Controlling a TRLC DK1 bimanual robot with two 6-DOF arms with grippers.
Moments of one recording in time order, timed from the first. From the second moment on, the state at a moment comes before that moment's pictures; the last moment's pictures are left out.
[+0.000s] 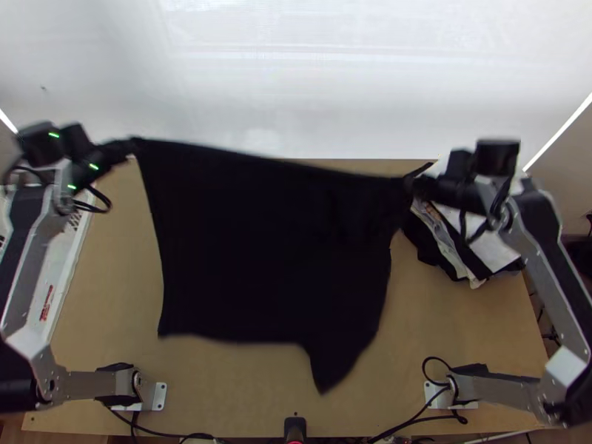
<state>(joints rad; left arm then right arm) 0.18 1.44 1.45 -0.34 0.32 -0.29 0.17 1.38 1.45 -0.72 -0.31 0.41</state>
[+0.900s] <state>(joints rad) 0.49 0.89 1.85 -0.62 0.49 -0.67 0.02 1.09 2.24 -1.09 -0.39 0.44</state>
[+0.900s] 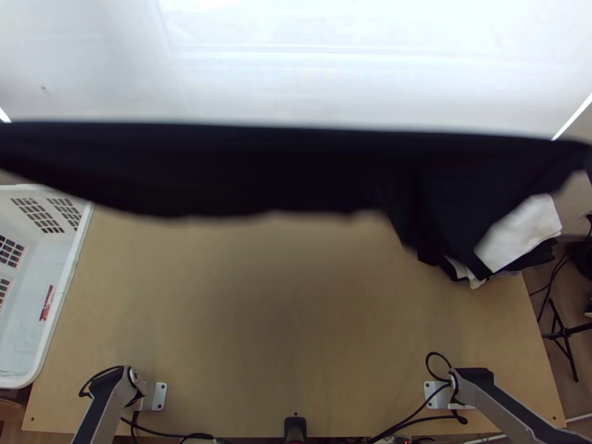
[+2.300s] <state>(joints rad) 0.14 1.37 1.00 -0.39 0.42 -0.25 0.08 1.62 1.42 -0.80 -0.37 0.27</state>
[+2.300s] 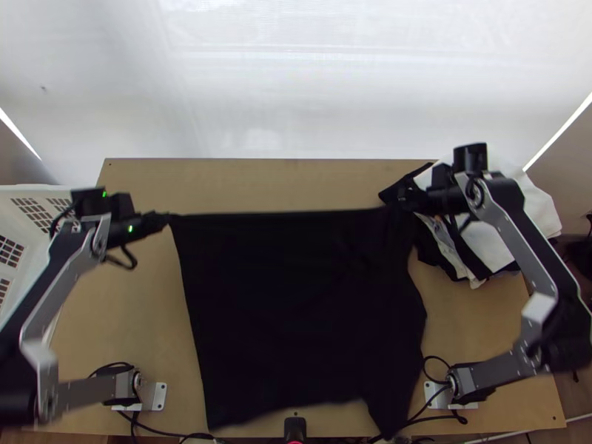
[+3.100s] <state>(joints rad) 0.12 1.81 1.34 -0.44 0.31 -0.22 0.08 2.05 1.83 -0.93 -0.33 0.21</state>
